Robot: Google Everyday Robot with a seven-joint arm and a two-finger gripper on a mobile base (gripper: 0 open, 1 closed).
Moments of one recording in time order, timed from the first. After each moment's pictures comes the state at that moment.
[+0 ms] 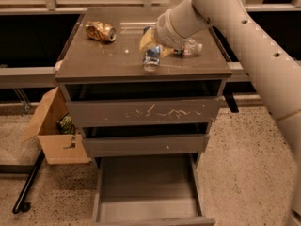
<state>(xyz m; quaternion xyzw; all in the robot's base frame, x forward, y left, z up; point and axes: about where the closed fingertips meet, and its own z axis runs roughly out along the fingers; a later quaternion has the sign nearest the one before) 0.701 -0.007 0.899 -0.92 -0.05 -0.23 0.31</state>
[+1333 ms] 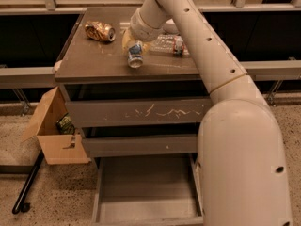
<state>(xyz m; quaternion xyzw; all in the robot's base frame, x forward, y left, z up) 0.763 0.050 0.864 -0.95 -0.11 -0.18 0.25</state>
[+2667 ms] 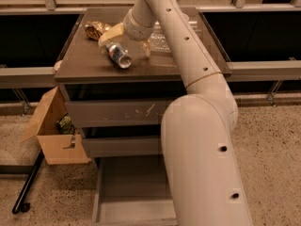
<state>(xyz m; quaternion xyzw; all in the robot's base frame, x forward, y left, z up) 0.791 0.069 0.846 -0.96 -0.11 -0.15 0.23</state>
